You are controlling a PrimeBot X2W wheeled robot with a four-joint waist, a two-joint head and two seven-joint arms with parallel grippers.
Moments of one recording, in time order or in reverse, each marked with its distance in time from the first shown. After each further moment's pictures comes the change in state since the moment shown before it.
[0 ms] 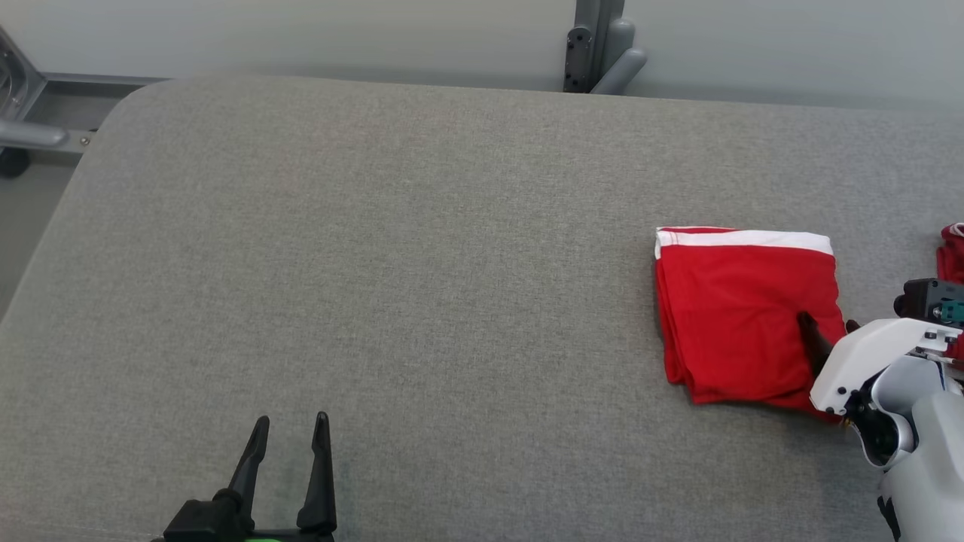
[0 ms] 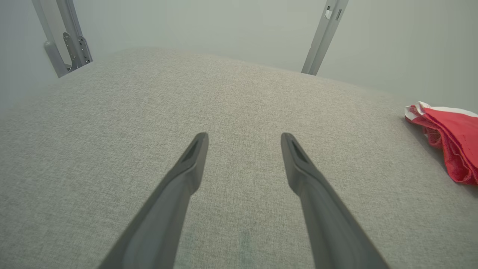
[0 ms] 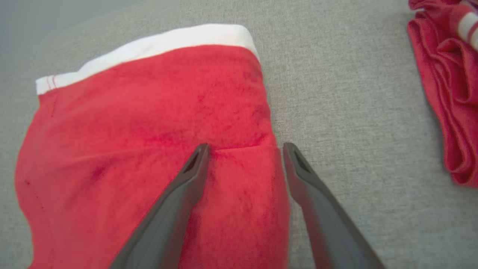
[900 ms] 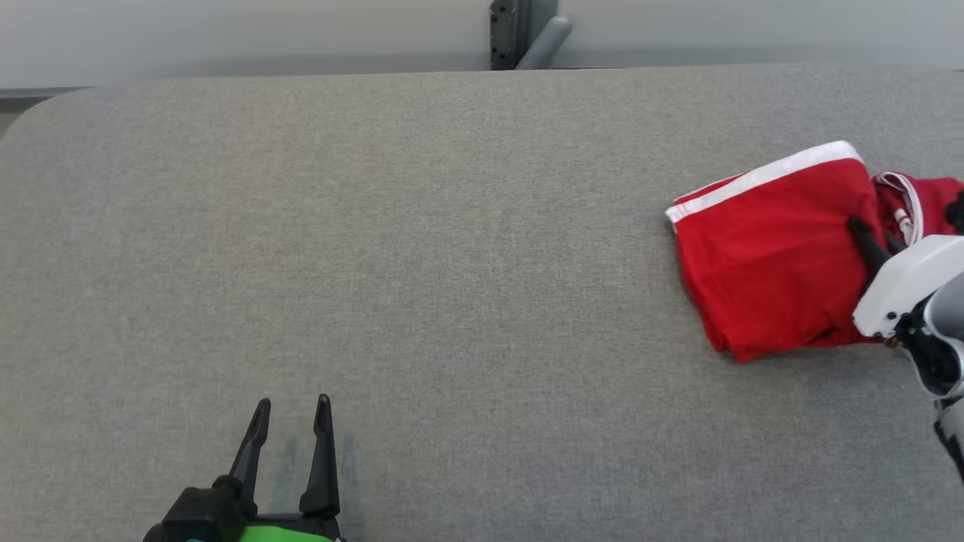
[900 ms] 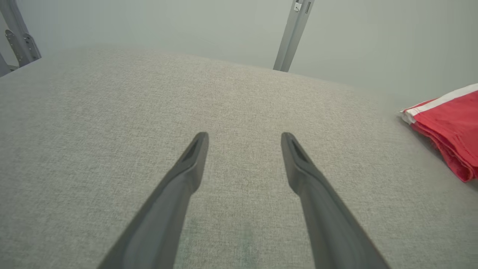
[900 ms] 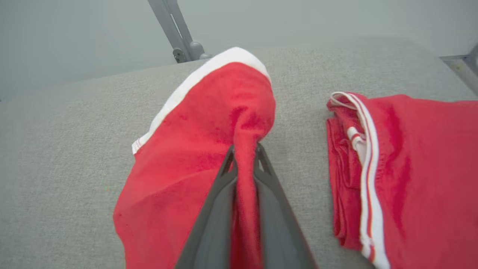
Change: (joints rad) left arm -0.030 0.000 -0.017 -0.022 -0.020 0.019 0.000; right arm -0.095 -0.177 0.188 -0.123 0.199 0.000 -0.005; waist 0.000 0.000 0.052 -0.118
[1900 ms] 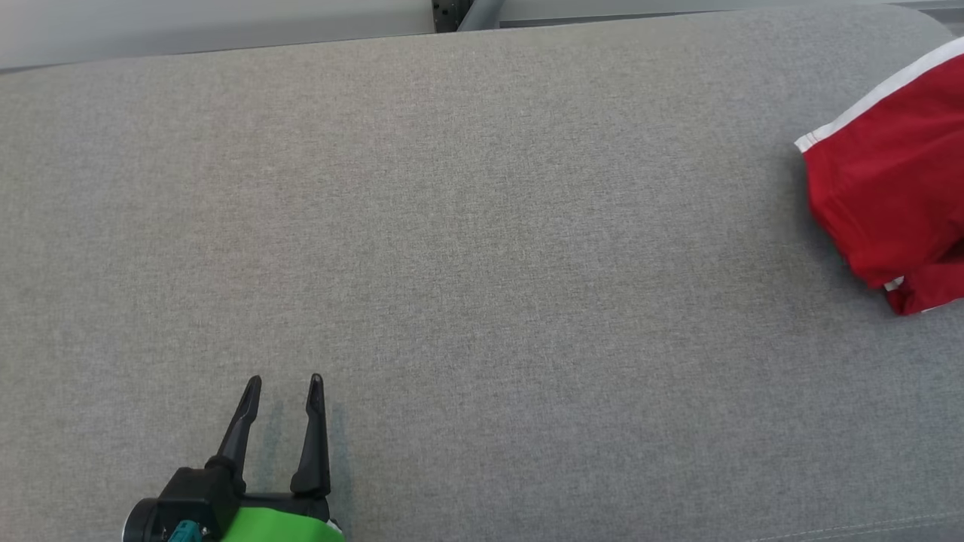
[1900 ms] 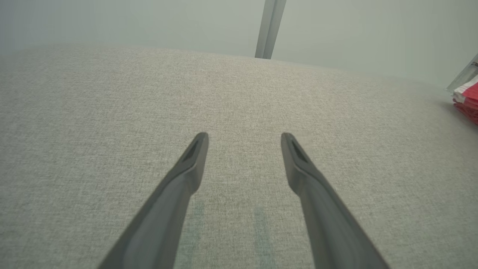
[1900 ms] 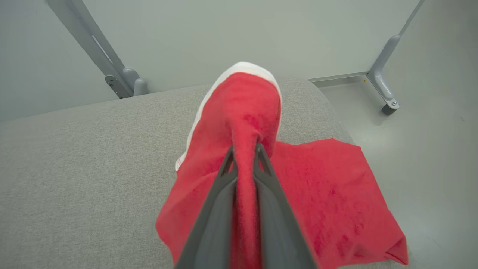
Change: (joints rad) left arm -0.042 0.000 0.028 0.006 0.052 -0.030 0.000; right arm -0.142 -0.105 -0.177 -0.123 -0.084 0.000 0.270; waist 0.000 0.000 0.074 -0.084
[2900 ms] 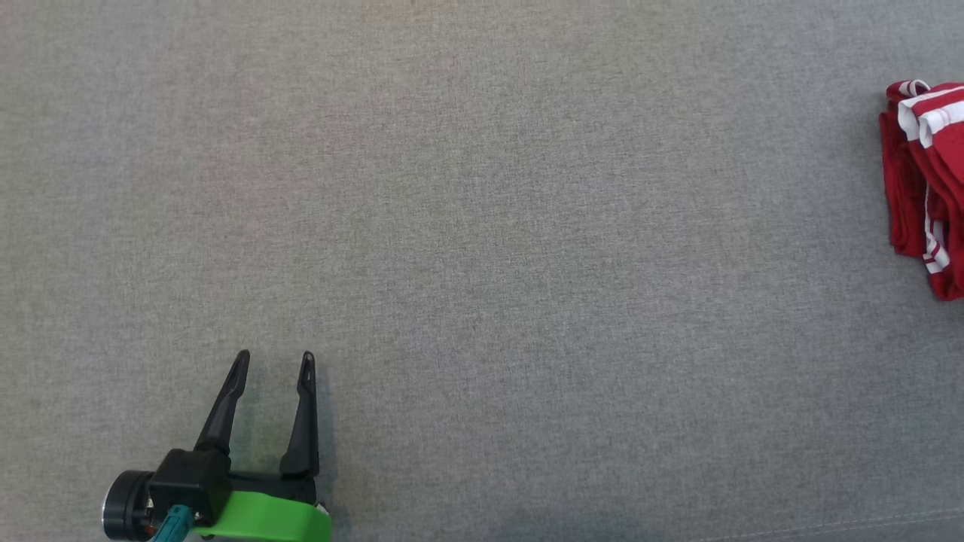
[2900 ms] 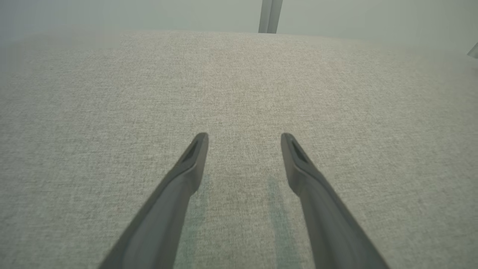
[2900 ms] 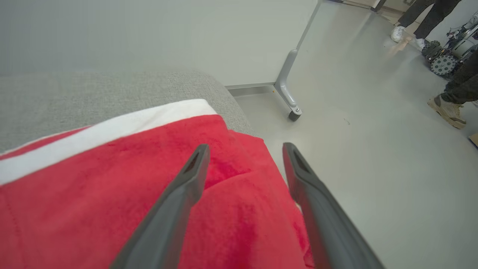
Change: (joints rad) left arm -0.034 0.000 0.048 -0.024 0.100 -0.043 0.000; right arm -0.134 0.023 -0.322 0.486 -0.513 0.000 -0.506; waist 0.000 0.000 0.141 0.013
